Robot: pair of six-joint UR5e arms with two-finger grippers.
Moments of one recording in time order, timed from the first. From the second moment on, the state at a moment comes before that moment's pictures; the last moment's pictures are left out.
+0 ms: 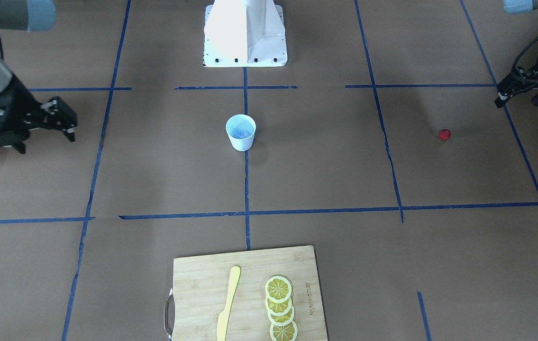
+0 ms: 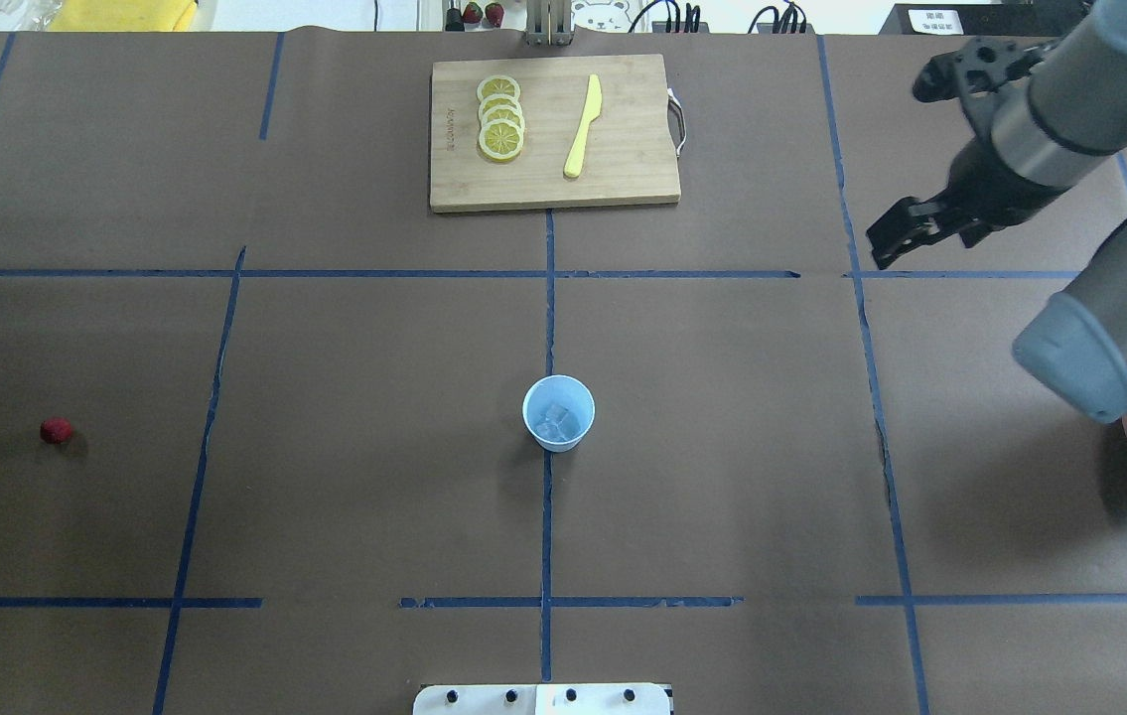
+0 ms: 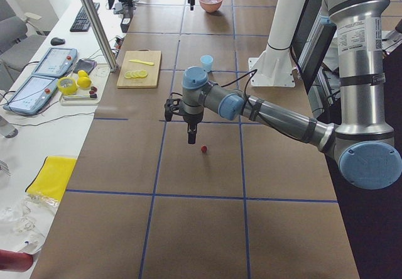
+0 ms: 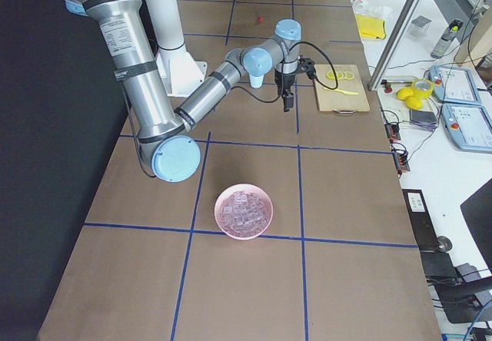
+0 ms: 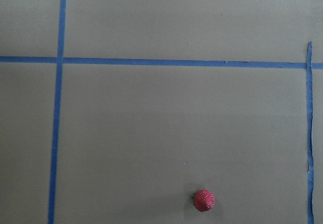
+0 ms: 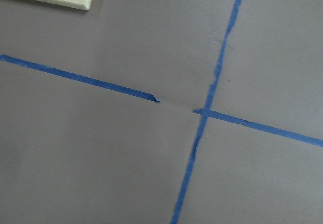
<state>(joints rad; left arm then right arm) -1.15 -1.38 -2.04 -1.83 -2.22 -0.71 1.07 -1.32 1.99 -1.74 2.20 0.41</state>
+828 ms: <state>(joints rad) -0.85 -1.40 -1.79 -2.27 -1.99 -1.06 1.33 -1.49 1.92 -1.73 2.29 0.10</state>
